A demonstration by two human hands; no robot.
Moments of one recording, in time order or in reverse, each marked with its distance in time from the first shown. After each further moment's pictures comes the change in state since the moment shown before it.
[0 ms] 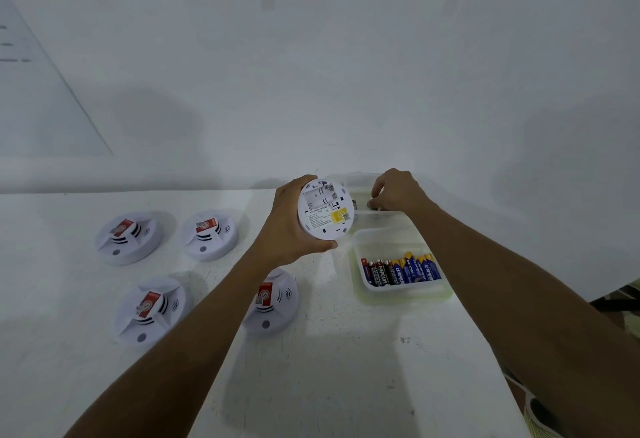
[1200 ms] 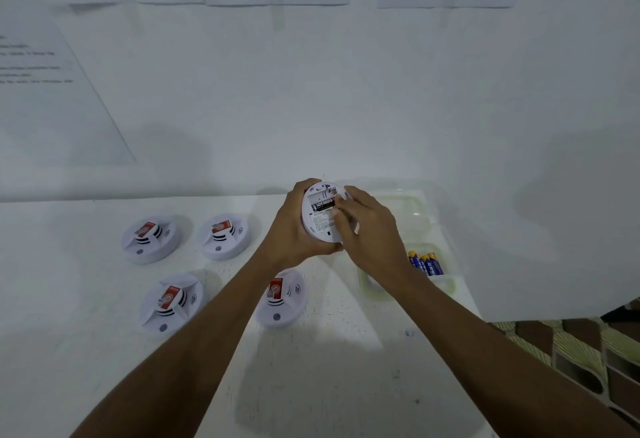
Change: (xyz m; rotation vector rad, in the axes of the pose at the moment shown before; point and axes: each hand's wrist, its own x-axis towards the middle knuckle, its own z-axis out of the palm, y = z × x) left_hand -0.016 0.024 -0.006 -0.121 0.028 0.034; right_hand -0.115 -0.038 0.055 0.237 0.478 -0.601
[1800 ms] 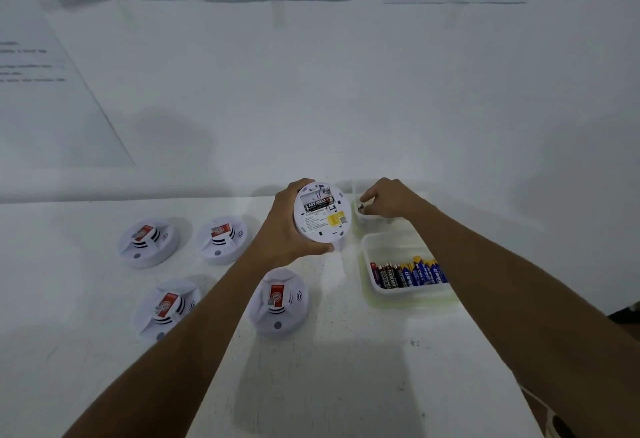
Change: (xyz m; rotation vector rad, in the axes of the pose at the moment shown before) left_hand 0.010 -0.017 -0.018 0.081 -0.035 -0.025; right_hand 0.096 0.089 -0.005 -0.191 -0.651 0.415
